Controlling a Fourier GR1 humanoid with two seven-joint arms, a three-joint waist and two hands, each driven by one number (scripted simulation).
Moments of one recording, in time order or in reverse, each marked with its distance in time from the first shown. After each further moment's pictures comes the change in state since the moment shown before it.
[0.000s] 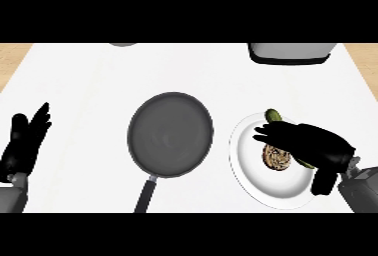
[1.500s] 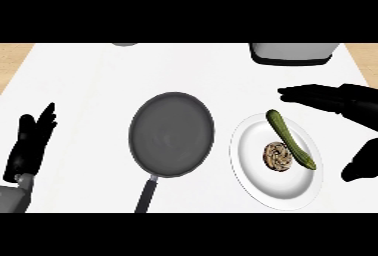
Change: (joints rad) left arm -0.015 0.090 -0.169 0.008 0.143 0.129 -0.031; right arm -0.185 -0.217 -0.122 -0.047 -0.665 0.096 0.090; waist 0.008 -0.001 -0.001
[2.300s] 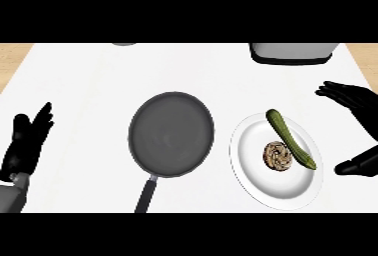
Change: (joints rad) left arm -0.009 0.024 -0.003 0.031 0.037 -0.011 -0.026; right arm 0.170 0.224 -0.259 0.301 -0.533 -0.011 -0.212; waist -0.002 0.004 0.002
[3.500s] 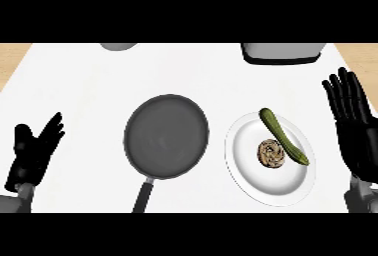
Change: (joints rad) left arm 0.059 -0.007 -0.041 -0.047 0.097 -0.029 0.000; right arm 0.177 0.263 0.044 -0.401 0.147 -0.684 0.251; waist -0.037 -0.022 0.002
